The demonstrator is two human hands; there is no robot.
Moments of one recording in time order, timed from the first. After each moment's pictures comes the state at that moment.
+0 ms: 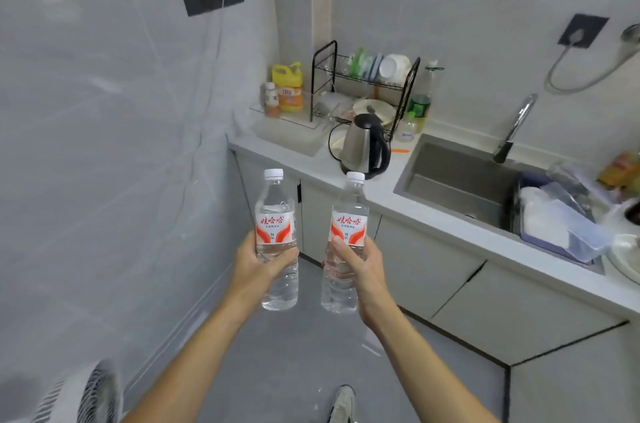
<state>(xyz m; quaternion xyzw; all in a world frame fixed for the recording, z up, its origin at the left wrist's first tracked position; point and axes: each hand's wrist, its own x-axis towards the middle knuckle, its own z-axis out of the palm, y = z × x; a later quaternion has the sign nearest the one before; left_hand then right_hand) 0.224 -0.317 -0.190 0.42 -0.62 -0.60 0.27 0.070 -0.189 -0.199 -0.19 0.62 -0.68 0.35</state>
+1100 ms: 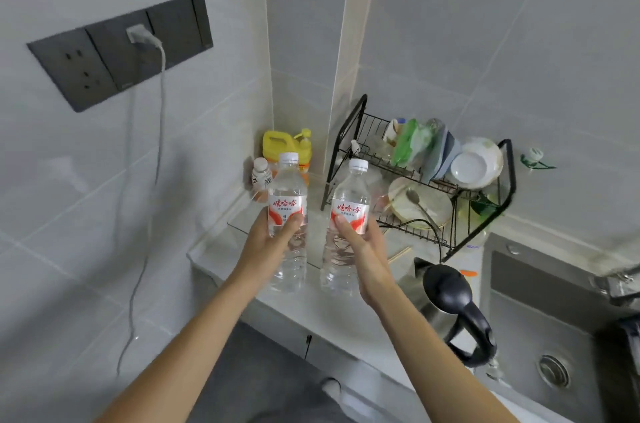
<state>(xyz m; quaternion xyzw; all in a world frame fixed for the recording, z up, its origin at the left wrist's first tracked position) -0.140 -0.861 -0.186 0.34 -0.66 -0.63 0.23 -0.269 -0.733 -0.189 -0.14 0.63 -0.68 0.34</state>
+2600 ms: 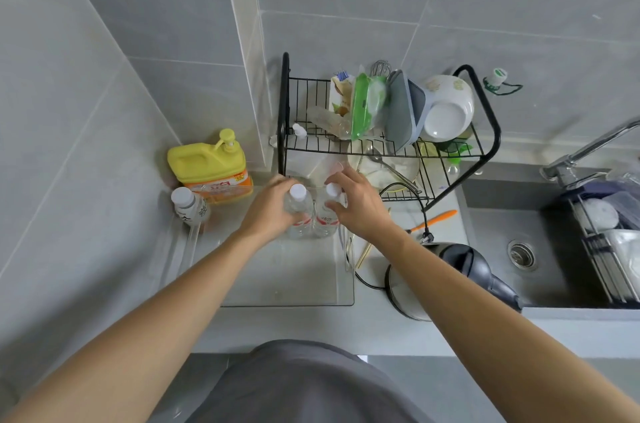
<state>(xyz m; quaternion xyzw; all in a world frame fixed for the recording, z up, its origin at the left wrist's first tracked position) -0.351 -1.012 -0.309 0.12 -0.90 -0.41 0.02 -0.431 -0.813 -0.284 -0.32 0.91 -0.26 0.06</state>
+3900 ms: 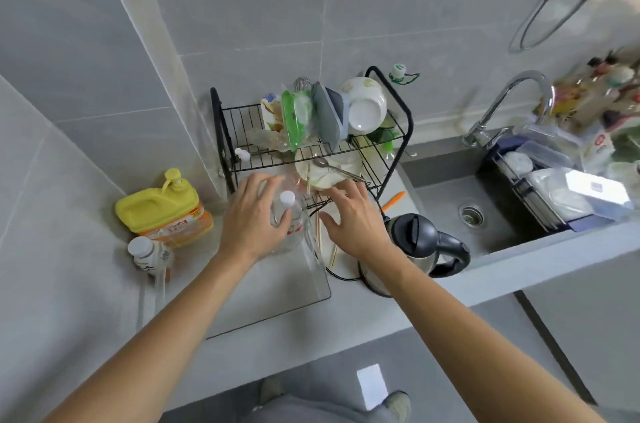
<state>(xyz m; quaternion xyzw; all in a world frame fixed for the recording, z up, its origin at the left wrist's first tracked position) -0.332 -0.962 -0.231 -0.06 -0.96 -0.22 0.17 -0.363 -0.746 -0.238 -0.17 0.96 -0.20 -0.02</state>
